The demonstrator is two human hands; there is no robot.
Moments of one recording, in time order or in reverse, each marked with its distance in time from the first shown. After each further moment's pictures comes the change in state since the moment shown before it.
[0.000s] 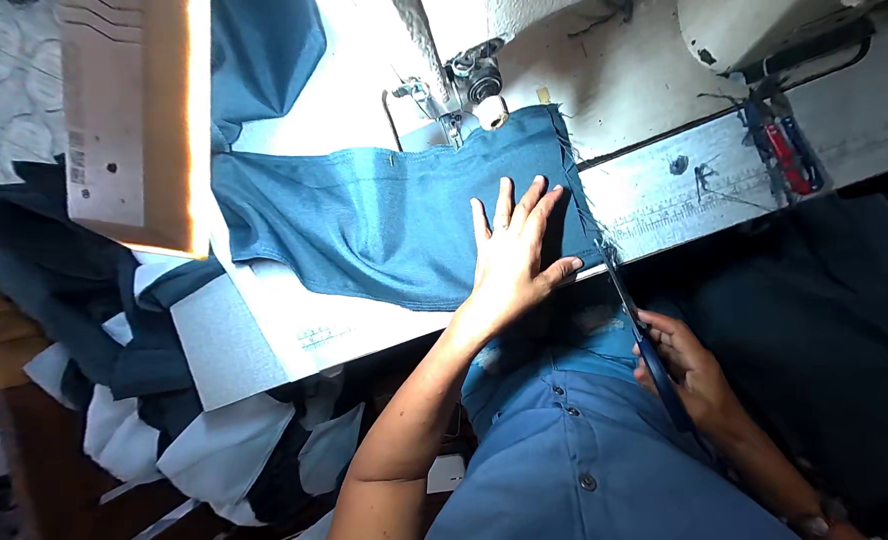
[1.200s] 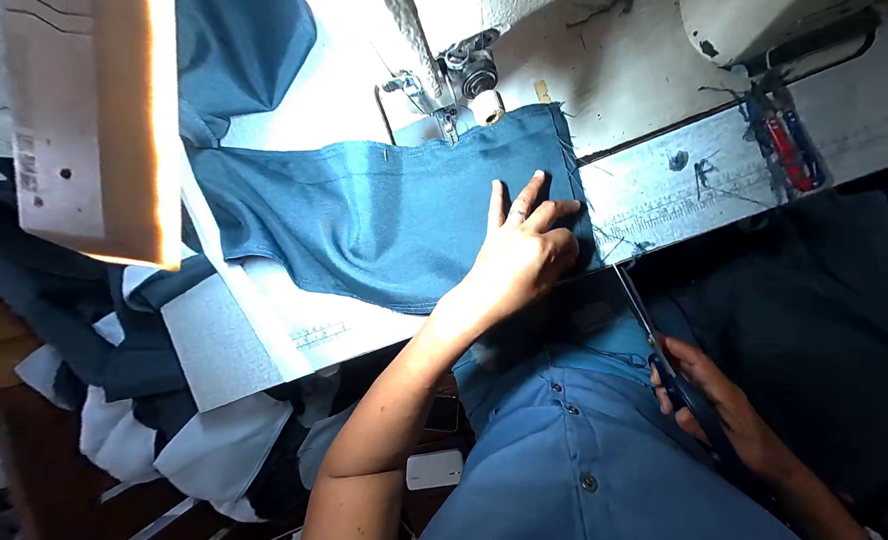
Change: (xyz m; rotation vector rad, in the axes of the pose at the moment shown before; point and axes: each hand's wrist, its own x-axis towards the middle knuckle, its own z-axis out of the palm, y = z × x) left_hand 0.012 0.005 -0.017 0.042 -0.134 0.271; right_hand -0.031 0.006 -0.027 0.157 -0.200 -0.012
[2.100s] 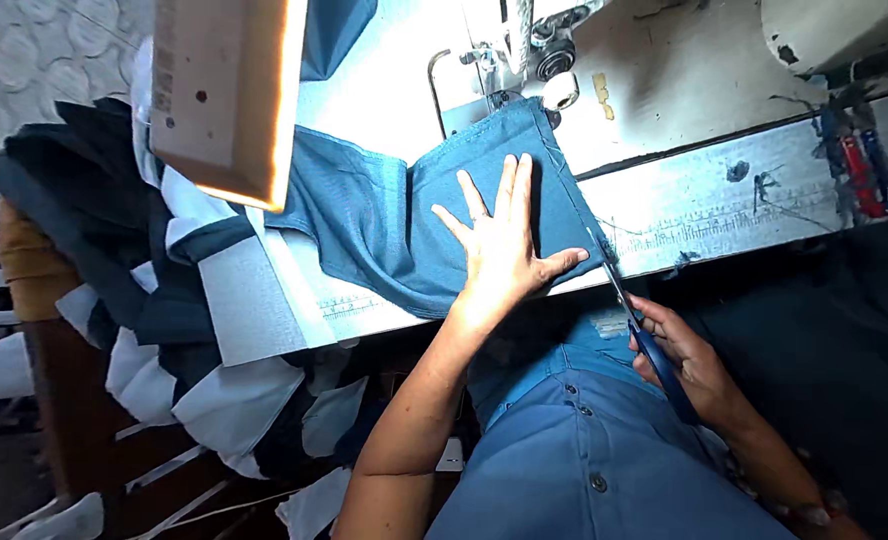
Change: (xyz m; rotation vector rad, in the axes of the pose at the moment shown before) left_hand -0.025 -0.011 0.004 0.206 0.215 -0.600; right_hand 0.070 -0.008 0.026 -0.095 0.003 0.065
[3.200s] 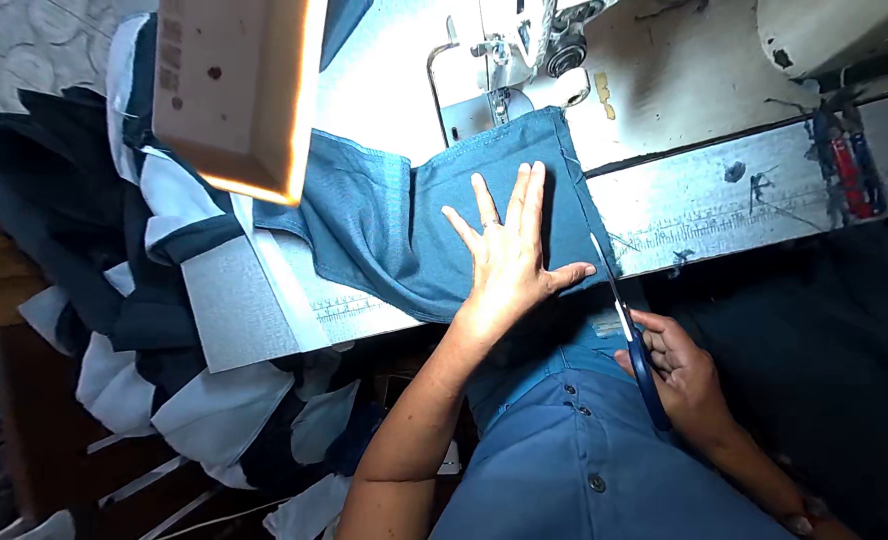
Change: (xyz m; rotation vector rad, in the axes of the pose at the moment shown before) left_hand -0.014 0.006 -0.004 -0.041 -0.023 0.092; right_hand -0.009 -0.008 0.025 -0.128 0.221 -0.058
